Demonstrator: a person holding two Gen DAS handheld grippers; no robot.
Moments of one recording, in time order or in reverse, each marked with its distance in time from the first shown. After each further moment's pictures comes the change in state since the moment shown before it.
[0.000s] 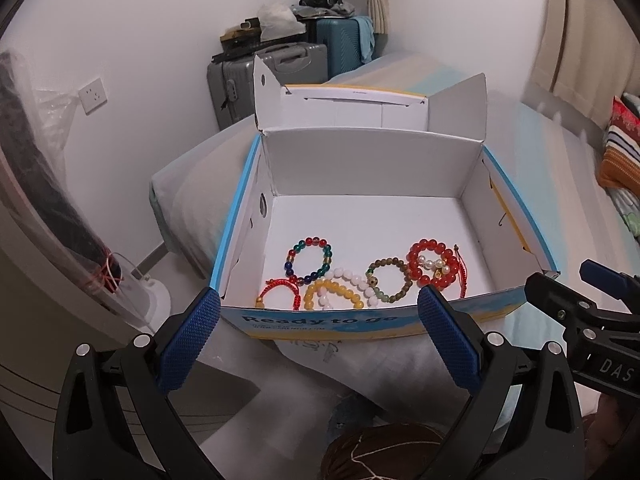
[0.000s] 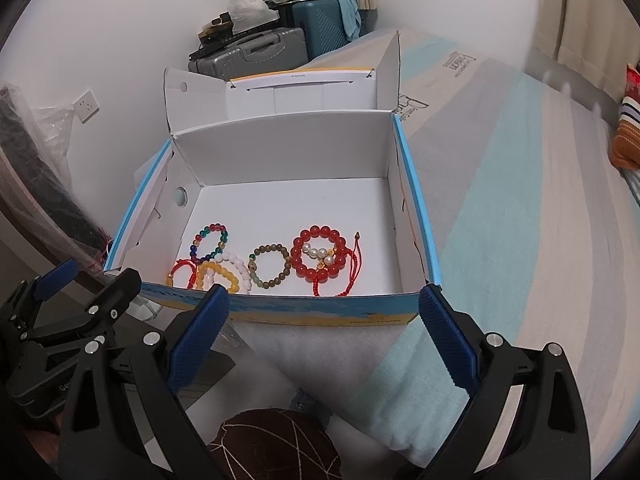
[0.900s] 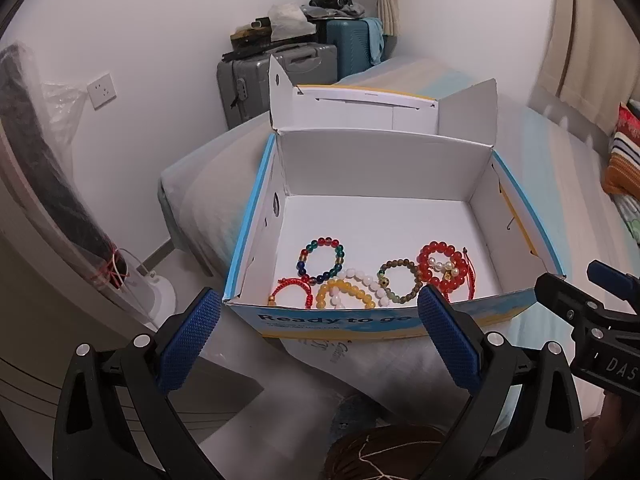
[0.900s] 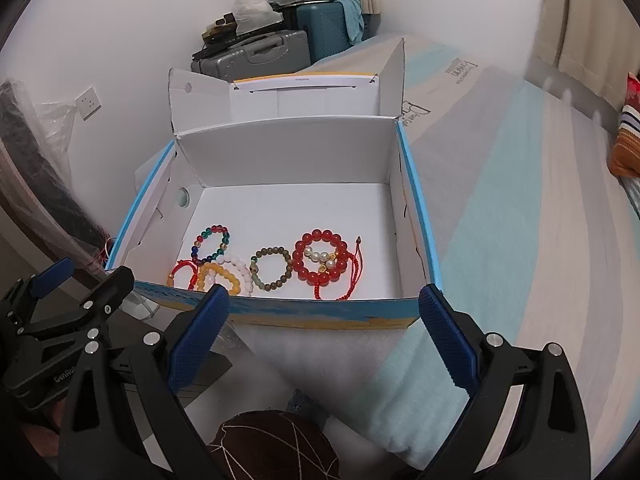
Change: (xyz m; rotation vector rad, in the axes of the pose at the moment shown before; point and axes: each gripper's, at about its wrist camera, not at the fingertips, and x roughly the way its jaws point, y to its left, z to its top) left arm -0.004 0.010 -0.001 -0.021 -0.002 0.014; right arm -0.004 0.006 0.003 -0.017 -0.008 -0.009
